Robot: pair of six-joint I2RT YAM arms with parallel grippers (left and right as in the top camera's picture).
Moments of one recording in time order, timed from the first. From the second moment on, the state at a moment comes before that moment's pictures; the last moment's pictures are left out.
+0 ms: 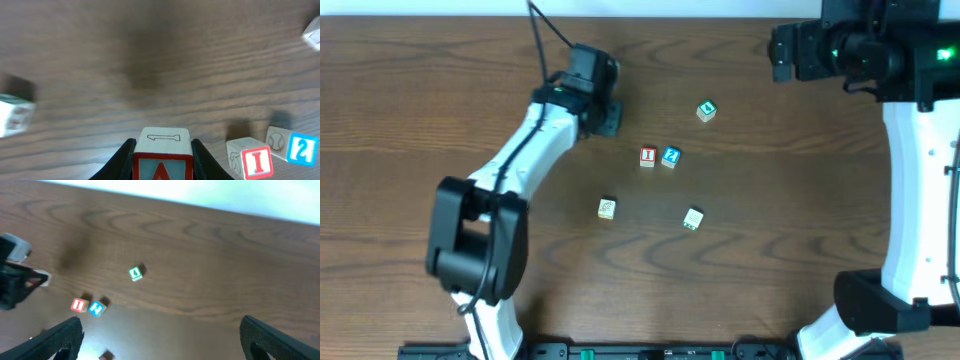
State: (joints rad) left arm -0.35 1.99 1.49 -0.59 0.06 -0.14; right arm 0.11 1.79 2.32 -1.40 -0.03 -0.03
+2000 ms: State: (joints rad) left arm -0.52 2.07 1.49 -0.69 -0.09 -0.41; right arm 0.09 1.79 2.32 -1.41 -0.06 -0.03
